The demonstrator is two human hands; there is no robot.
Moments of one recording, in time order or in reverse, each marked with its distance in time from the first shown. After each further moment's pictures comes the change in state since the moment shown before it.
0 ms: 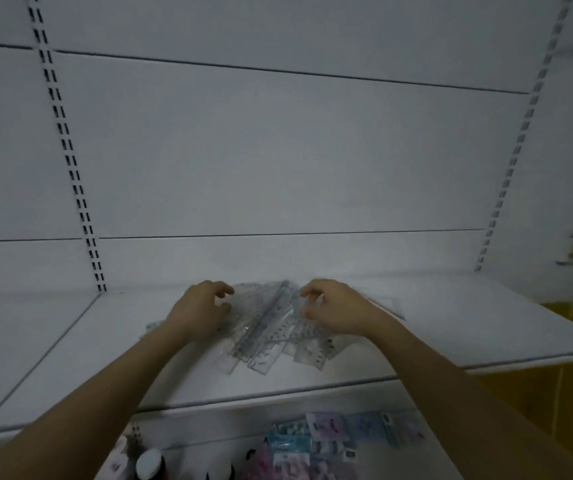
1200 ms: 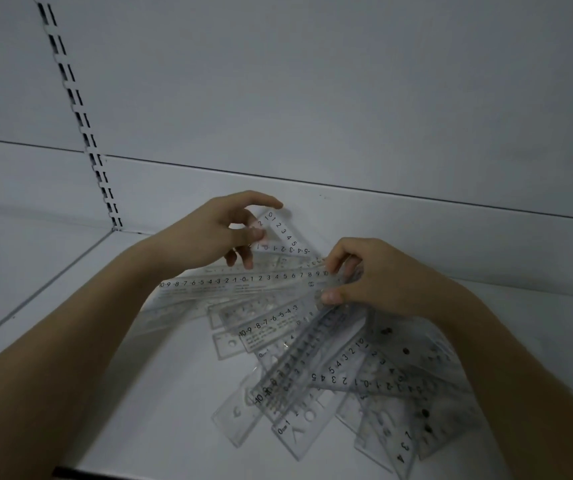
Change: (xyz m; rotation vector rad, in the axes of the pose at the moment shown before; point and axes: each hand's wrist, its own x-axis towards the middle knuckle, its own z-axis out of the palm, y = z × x) left_hand 0.069 -0.031 -0.031 -0.601 -0.082 0.037; right_hand 0.123 0.001 0.022 0.093 -0.295 -0.190
